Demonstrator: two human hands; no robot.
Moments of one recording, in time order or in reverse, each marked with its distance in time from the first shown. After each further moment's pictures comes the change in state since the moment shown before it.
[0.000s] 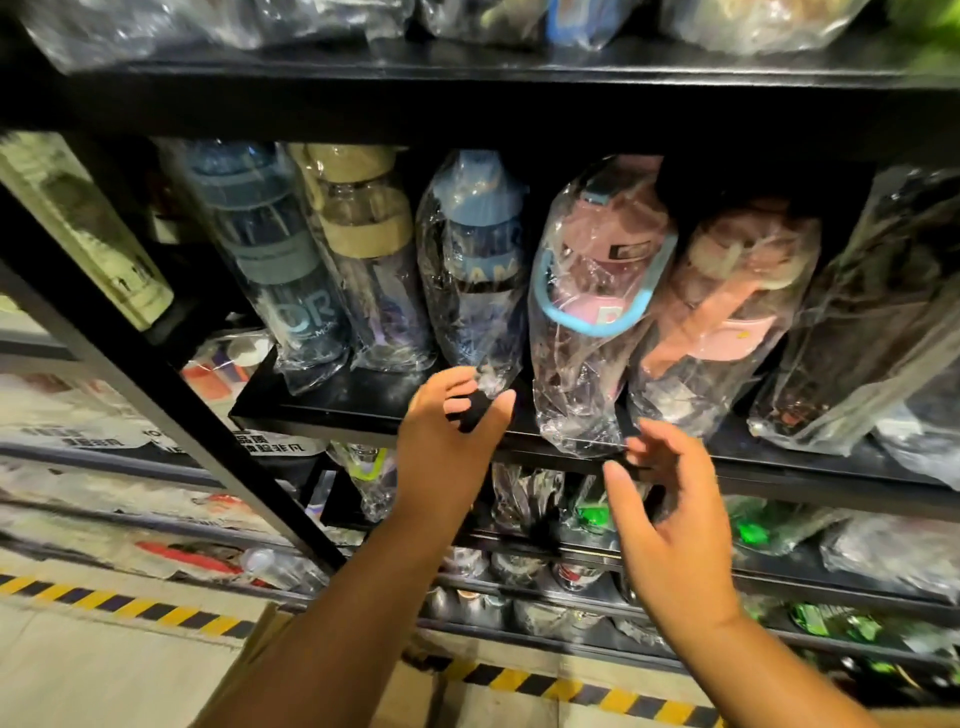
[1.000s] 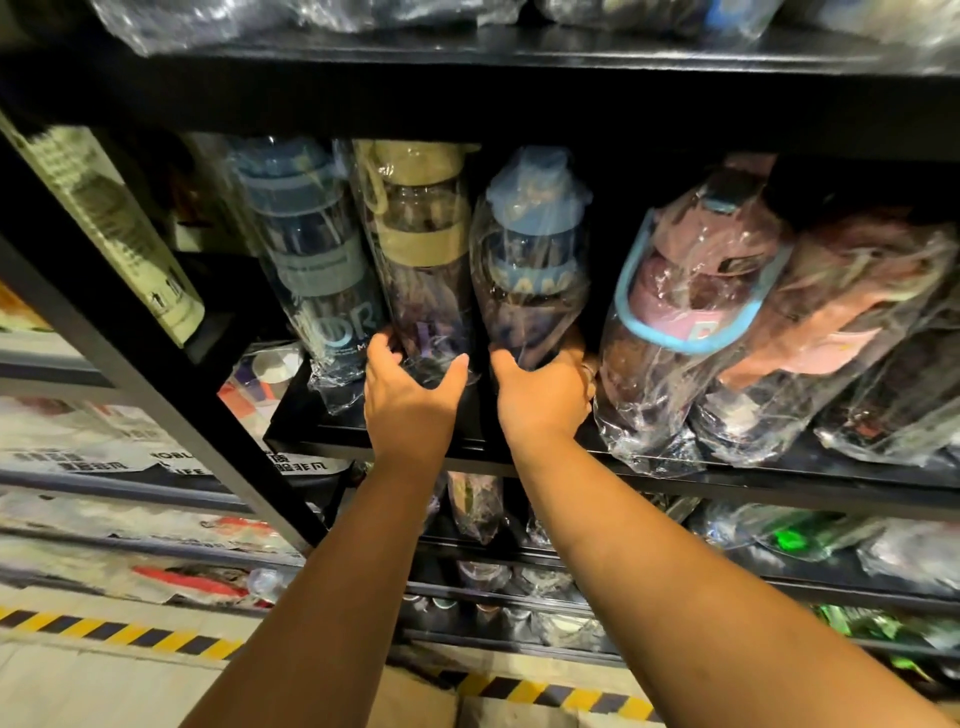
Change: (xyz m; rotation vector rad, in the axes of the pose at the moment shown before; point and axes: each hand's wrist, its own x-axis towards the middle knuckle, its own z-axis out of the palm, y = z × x) left_hand 0.092 -0.047 -0.046 0.109 0.233 -0.023; right_hand 0.097 -0.034 0.189 -0.208 0.089 0.575
